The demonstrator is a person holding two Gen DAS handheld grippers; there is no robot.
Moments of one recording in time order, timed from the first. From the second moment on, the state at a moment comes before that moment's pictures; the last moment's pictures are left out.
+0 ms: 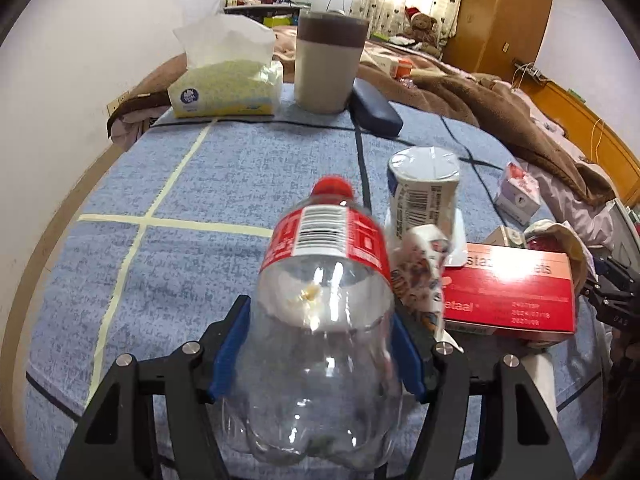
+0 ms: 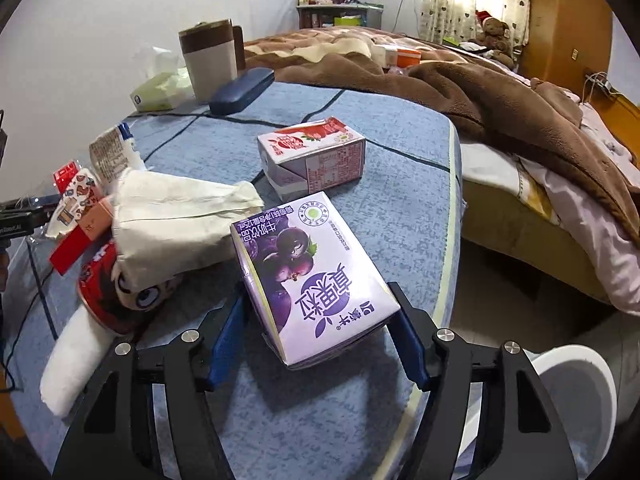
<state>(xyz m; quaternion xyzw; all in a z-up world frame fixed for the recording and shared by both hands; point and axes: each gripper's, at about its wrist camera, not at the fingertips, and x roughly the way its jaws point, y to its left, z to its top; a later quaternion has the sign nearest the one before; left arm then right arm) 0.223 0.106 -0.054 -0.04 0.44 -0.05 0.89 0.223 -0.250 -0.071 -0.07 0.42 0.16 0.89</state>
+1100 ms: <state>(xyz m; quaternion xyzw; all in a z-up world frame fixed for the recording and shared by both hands) 0.189 0.102 -0.023 -0.06 0.41 -0.04 0.91 0.178 -0.253 -0.043 0.00 0.37 0.16 0.92</state>
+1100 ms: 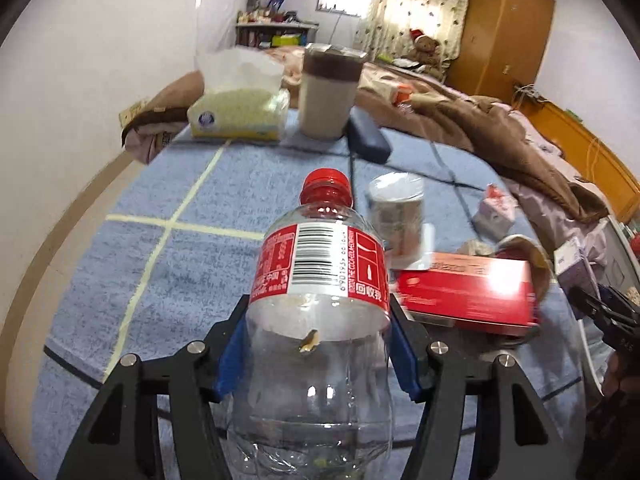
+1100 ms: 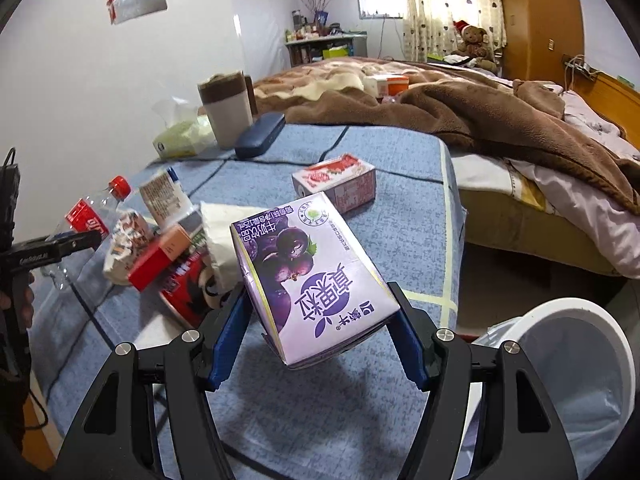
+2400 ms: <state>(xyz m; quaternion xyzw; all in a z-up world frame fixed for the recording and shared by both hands) 0.115 -0.156 0.031 0.03 0.34 -0.31 0.89 0.080 -0.378 -0.016 0.07 0.32 -0.04 0.94</state>
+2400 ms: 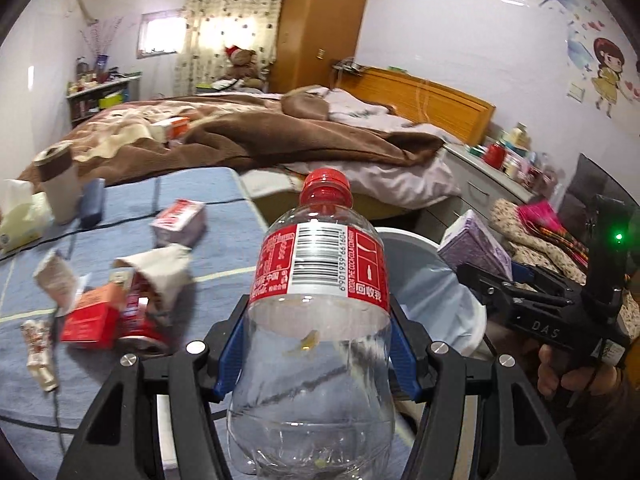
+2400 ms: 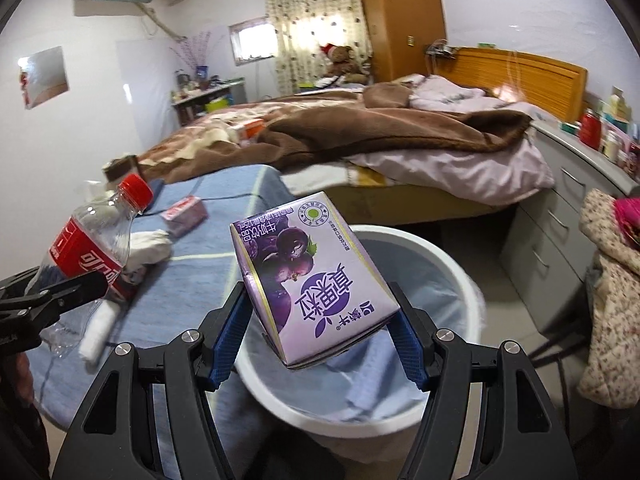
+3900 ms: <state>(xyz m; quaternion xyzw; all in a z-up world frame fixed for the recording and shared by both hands) 0.126 -0.212 0.015 0.03 0.37 -0.35 0.86 0.081 -0.418 -0.036 0.08 0.35 -0.12 0.93</state>
